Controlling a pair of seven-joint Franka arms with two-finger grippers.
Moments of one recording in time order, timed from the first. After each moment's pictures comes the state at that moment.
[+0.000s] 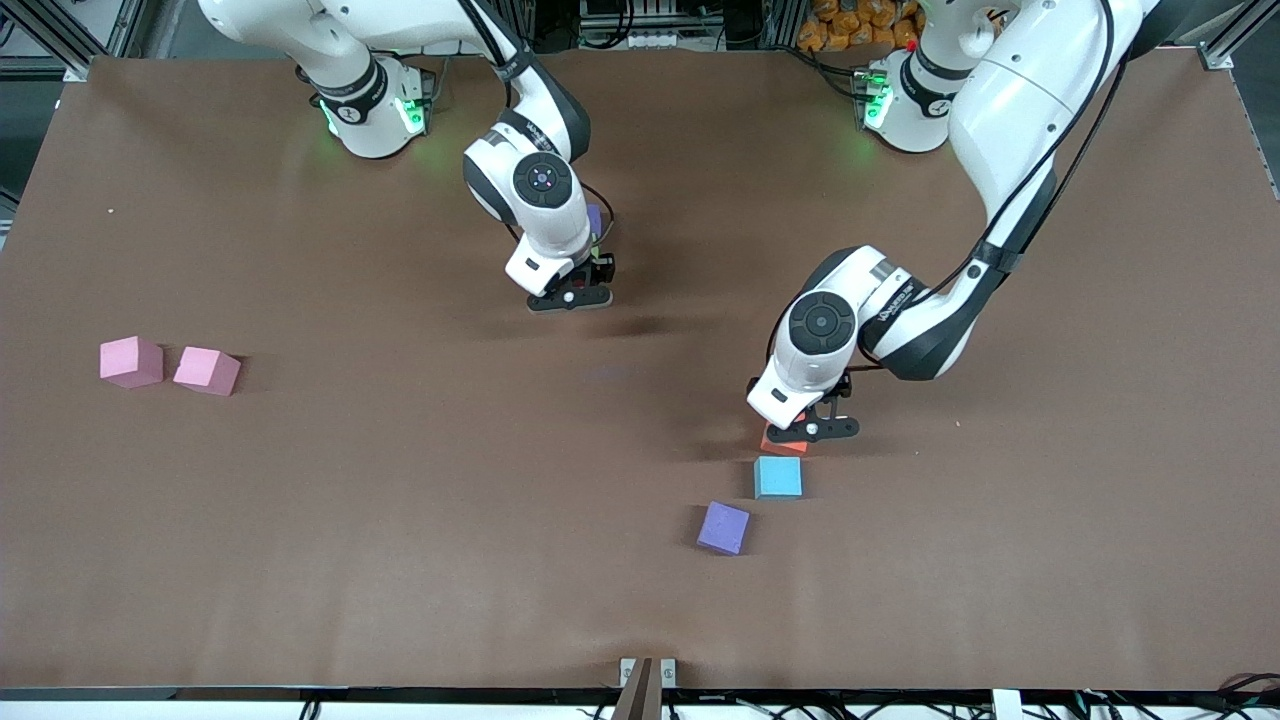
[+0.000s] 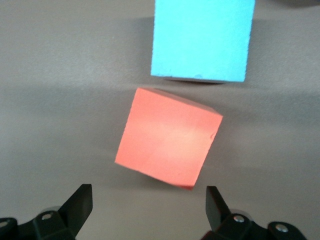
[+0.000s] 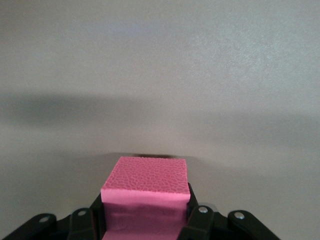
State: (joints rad) left arm -0.07 0.69 -0.50 -1.70 0.49 2.20 -0.84; right arm 0.70 0.39 0.10 -2.11 0.02 2.44 0.67
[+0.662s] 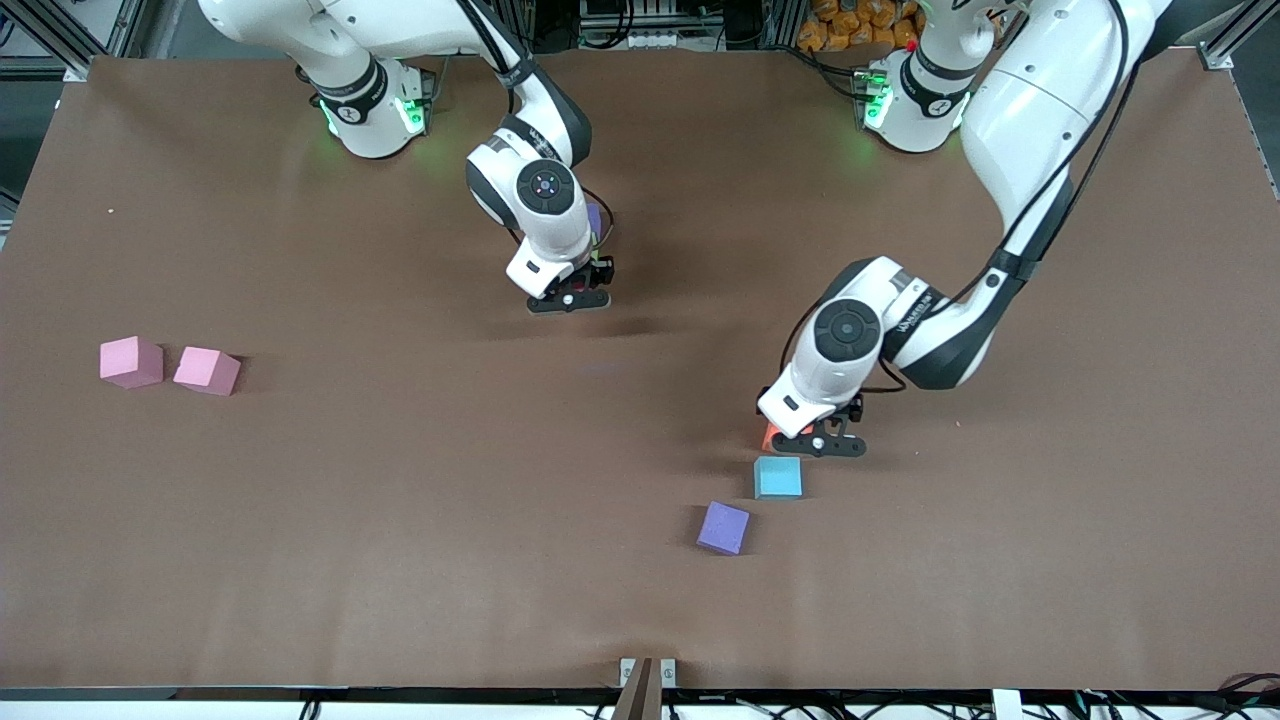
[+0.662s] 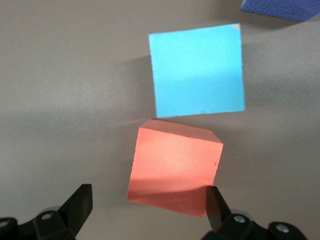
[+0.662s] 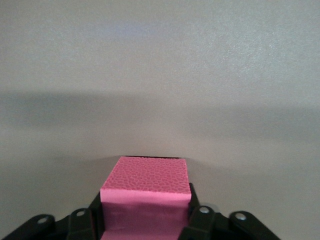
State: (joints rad) left arm -0.03 0.69 -0.49 -1.70 0.50 2.27 -0.61; right arm 0.71 0.42 0.10 -2.11 0.02 2.45 0.69
